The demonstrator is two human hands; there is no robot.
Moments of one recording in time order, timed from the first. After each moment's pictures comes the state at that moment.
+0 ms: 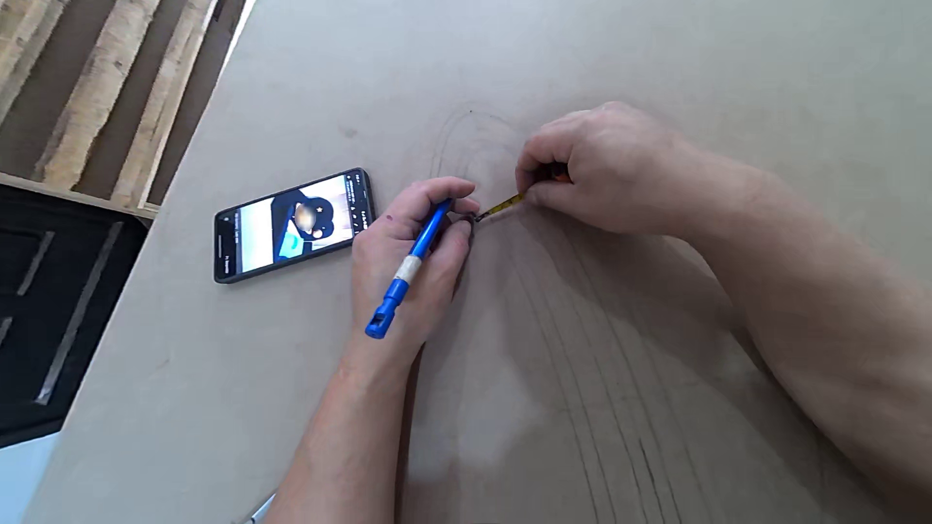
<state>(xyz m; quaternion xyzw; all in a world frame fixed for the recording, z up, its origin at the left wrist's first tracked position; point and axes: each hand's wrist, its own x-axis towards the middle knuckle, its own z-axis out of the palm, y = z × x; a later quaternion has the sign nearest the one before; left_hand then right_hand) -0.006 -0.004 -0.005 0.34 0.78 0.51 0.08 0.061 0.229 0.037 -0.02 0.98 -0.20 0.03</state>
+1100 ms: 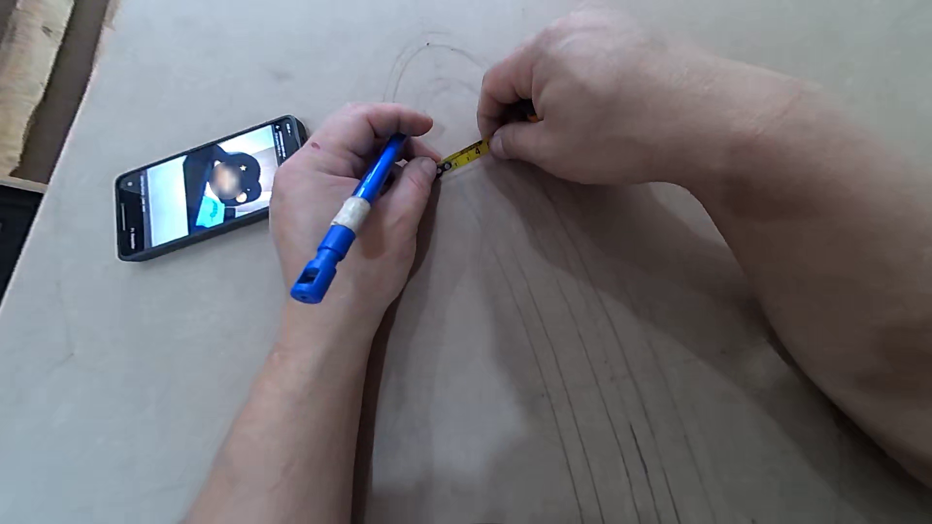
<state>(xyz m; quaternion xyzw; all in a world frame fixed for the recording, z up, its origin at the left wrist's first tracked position) -0.005 0.007 -0.006 0.35 0.81 0.47 0.03 0.063 0.221 0.041 0.00 0.98 -0.19 0.05</state>
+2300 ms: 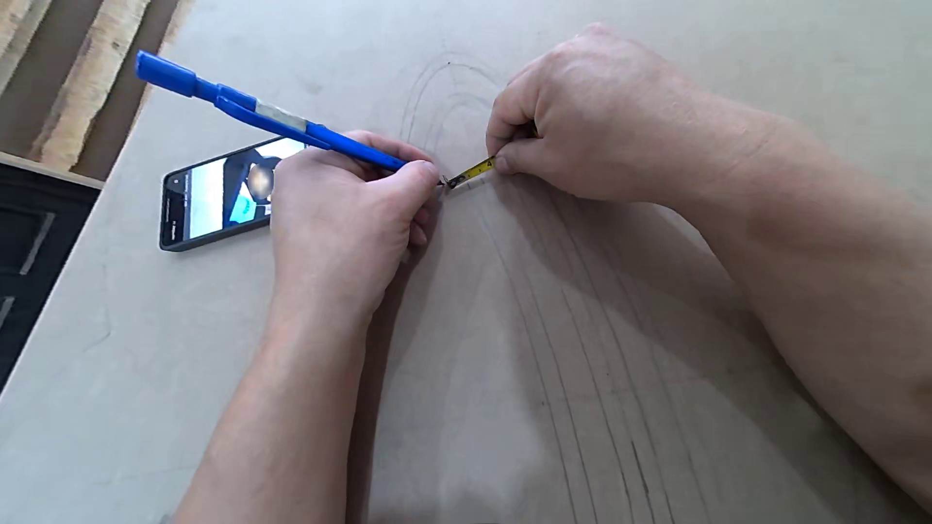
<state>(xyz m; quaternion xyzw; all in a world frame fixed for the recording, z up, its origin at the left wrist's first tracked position) 0.000 0.010 0.013 0.17 0.83 0.52 0.10 0.061 0.220 0.037 -0.02 0.99 -0.16 0.02</state>
